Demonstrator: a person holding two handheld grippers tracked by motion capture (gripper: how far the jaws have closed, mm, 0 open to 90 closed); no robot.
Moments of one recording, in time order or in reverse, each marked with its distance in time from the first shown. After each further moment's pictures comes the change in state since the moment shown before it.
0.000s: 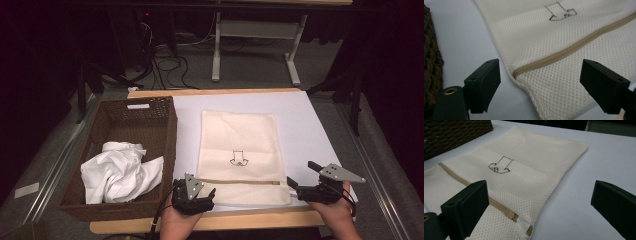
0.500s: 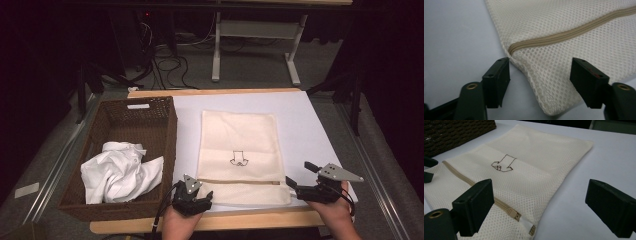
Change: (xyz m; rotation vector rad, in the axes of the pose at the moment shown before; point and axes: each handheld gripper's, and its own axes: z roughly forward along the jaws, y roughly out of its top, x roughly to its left) left arm 0.005 -0.010 0.010 0.106 -0.030 -0.143; right arm 0.000 -0.001 0.003 0.011 0.026 -0.005
